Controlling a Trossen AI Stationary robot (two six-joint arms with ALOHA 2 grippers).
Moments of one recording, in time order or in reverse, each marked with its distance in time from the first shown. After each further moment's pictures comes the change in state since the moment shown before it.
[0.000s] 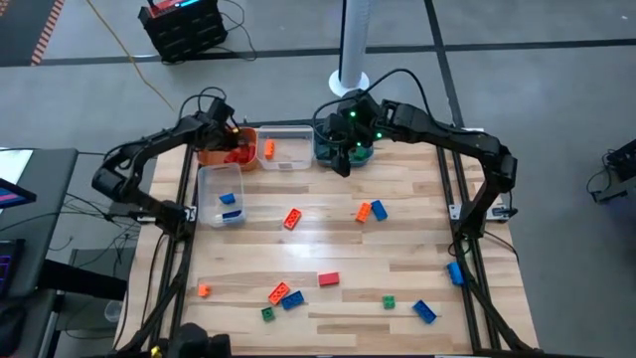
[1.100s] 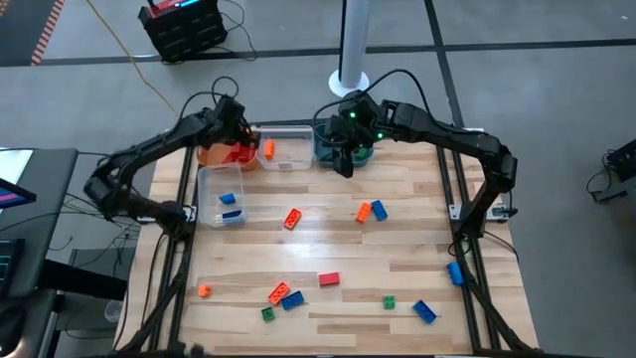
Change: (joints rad) left arm -0.229 -0.125 0.127 -0.073 -0.053 0.213; right arm -0.010 -0.001 0.000 -0.058 0.002 -0.020
